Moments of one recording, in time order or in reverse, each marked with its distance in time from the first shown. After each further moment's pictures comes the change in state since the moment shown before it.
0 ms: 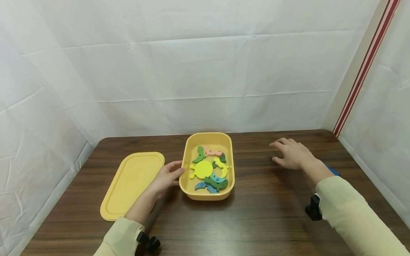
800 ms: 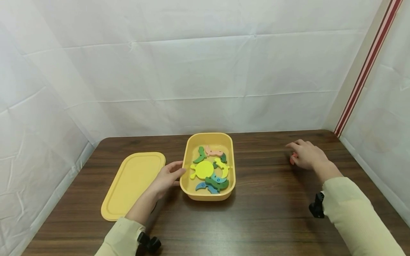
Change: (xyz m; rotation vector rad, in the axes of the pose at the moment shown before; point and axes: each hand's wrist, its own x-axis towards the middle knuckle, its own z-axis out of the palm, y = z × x) left_hand 0.000 -0.002 -0.001 -0.002 -0.010 0.001; right_hand -0.014 0.041 0.011 0.003 -0.059 0.116
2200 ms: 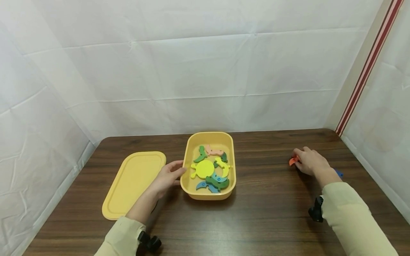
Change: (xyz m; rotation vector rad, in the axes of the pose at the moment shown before) left_hand -0.002 0.003 0.000 0.001 0.001 0.000; right_hand -0.007 0.010 0.022 0.044 -0.030 0.042
